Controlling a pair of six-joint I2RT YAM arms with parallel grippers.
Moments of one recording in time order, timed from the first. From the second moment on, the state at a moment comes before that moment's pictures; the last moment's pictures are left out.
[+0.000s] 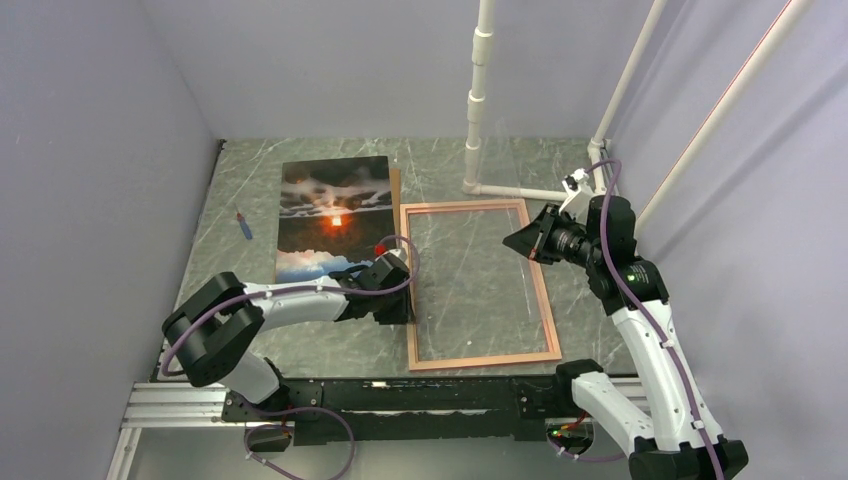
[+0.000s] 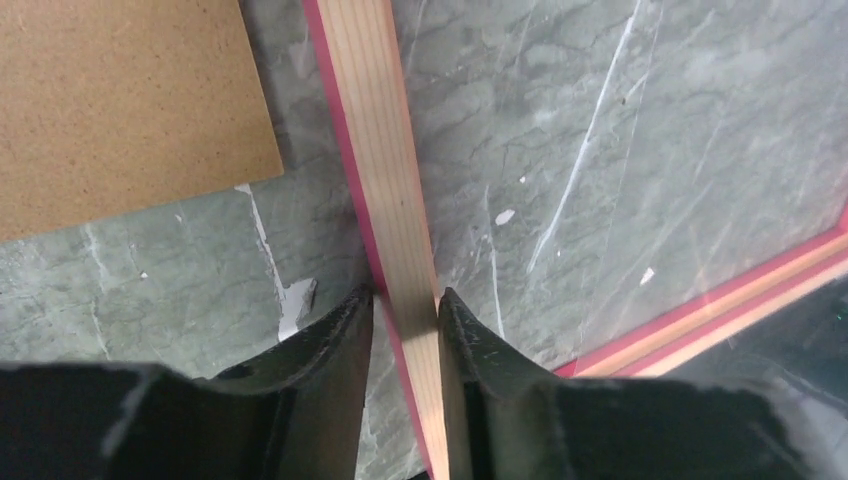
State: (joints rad) left arm -0.89 1.49 0.71 -0.18 0.02 -0.89; right arm 0.16 0.85 0.98 -0.60 -0.51 0.55
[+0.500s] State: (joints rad) left arm -0.91 1.52 0.77 -0.28 -0.05 -0.90; right arm 0.16 0.85 0.97 -0.63 -0.51 0.54
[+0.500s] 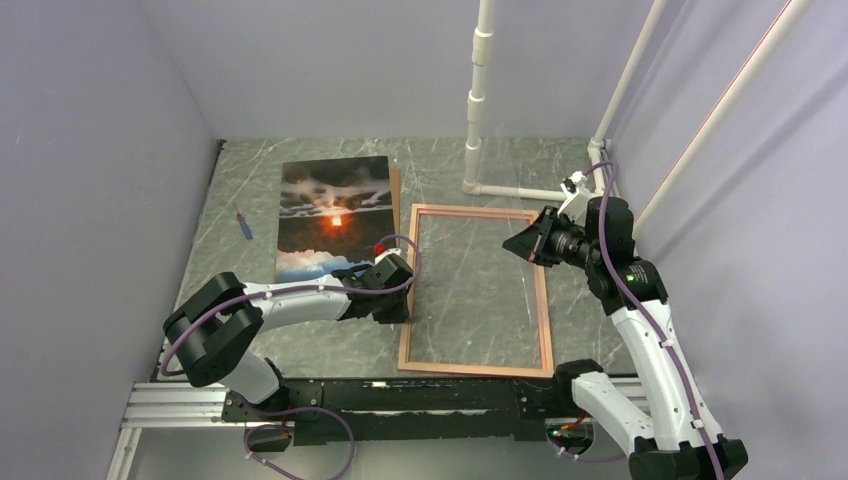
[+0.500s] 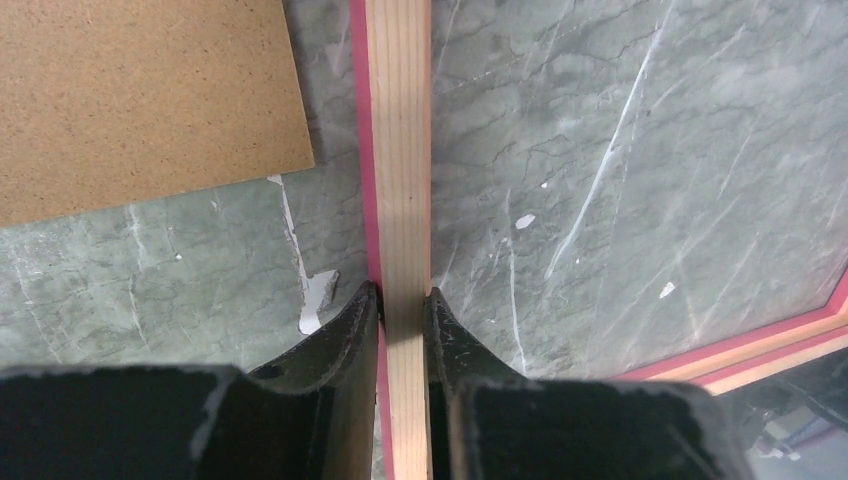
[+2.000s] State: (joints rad) left arm -0.90 1.32 0.56 -0.21 0.00 -1.03; right arm 0.16 0.87 0.94 -0.55 -0.59 0.62
